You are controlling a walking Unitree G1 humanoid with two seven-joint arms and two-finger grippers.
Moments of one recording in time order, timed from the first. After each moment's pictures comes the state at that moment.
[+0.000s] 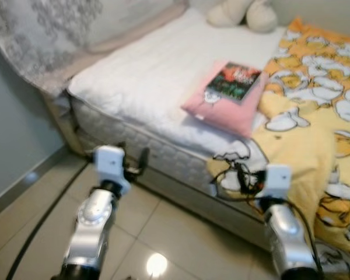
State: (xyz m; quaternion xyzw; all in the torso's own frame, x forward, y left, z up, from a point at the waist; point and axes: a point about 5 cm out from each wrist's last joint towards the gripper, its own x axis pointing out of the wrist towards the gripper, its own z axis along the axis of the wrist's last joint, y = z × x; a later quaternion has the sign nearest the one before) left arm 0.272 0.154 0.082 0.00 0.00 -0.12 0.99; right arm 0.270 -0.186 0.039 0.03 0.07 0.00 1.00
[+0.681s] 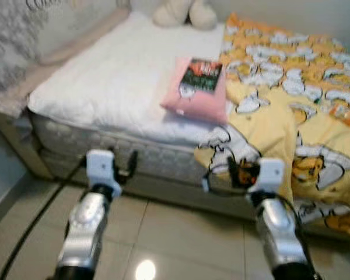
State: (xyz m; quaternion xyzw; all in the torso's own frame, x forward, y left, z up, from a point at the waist) left arm 0.272 0.171 0.075 0.00 0.01 -0.08 1.00; right arm 0.275 -0.168 0.045 0.04 0.05 0.03 1.00
